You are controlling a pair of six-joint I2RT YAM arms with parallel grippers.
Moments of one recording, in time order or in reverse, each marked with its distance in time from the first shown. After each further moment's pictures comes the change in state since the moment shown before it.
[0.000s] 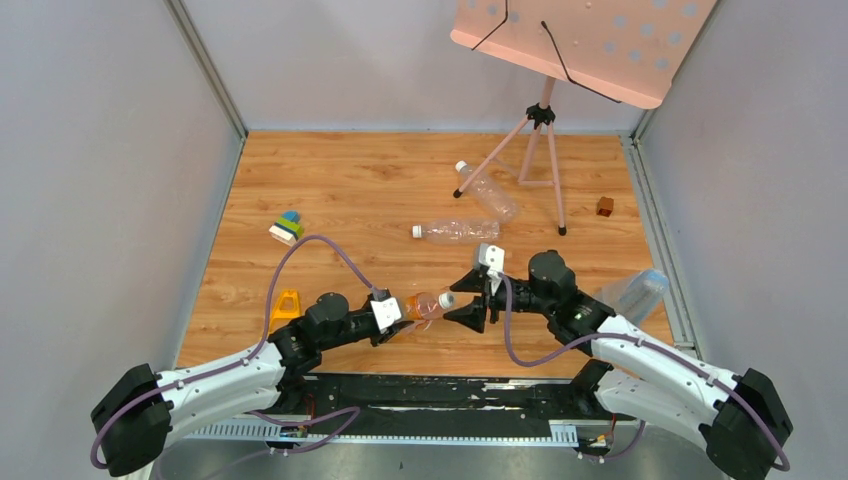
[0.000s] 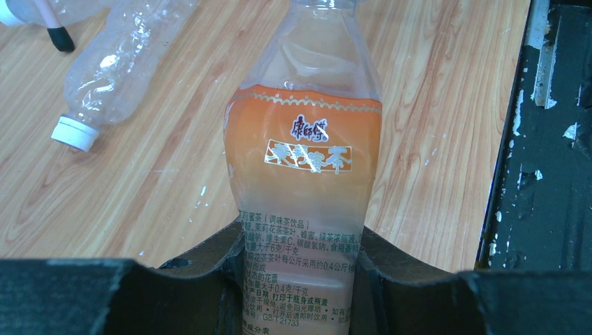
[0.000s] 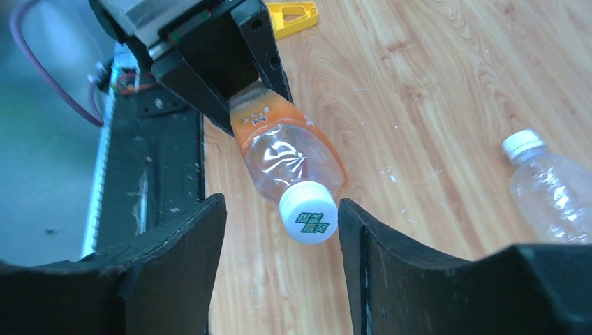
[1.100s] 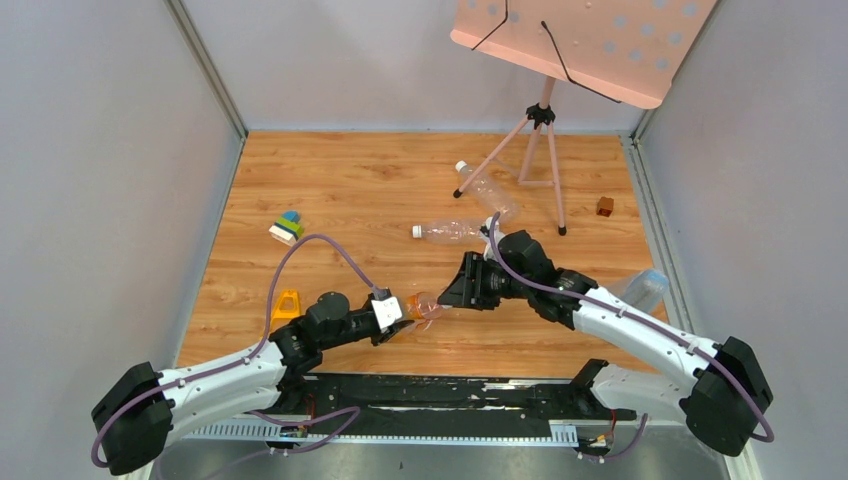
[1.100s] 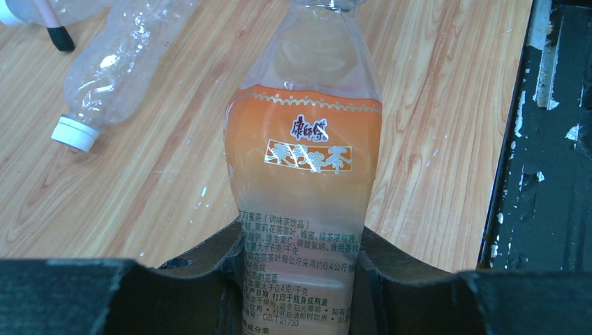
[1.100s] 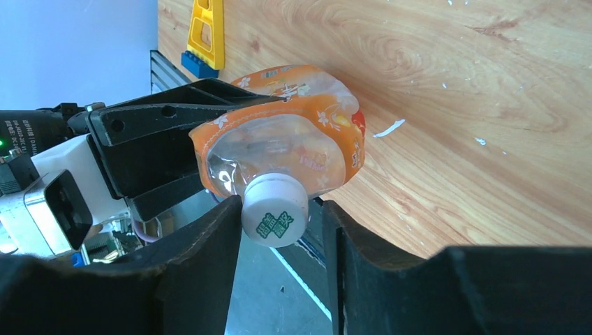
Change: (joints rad) left arm 0.000 0.014 0.005 0.006 0.000 0.000; right arm 0.001 0.178 0.211 -0.396 0.274 1.004
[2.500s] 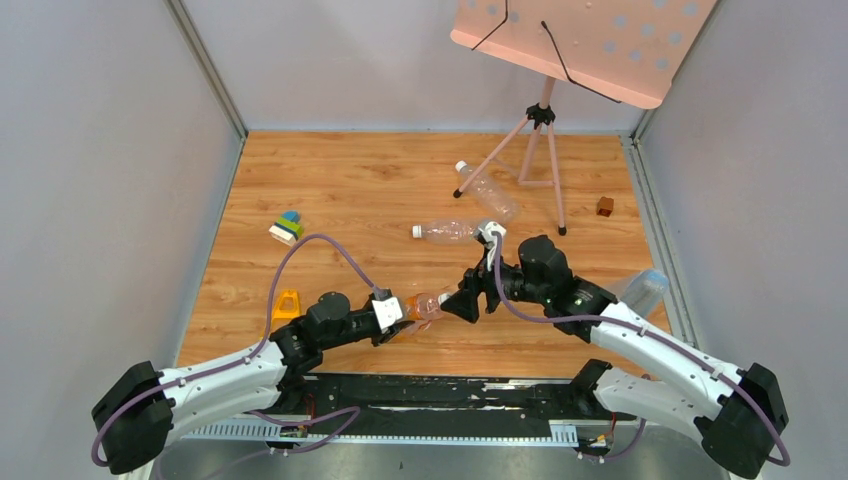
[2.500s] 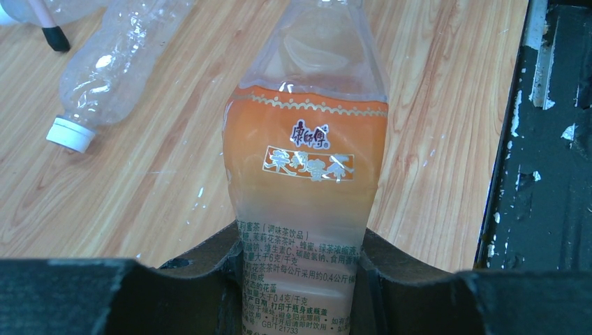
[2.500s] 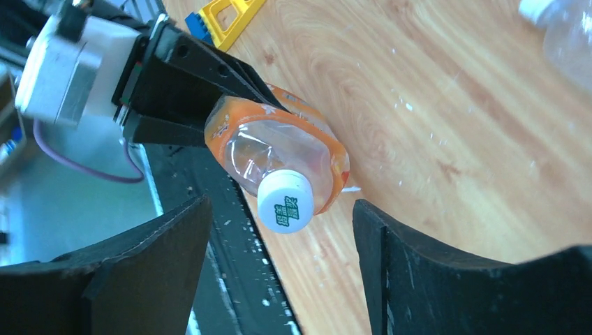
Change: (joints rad) left arm -0.004 0.006 0.002 0.001 0.003 -0.003; right arm 0.001 -0.143 -0.053 0.135 -0.110 -0.635
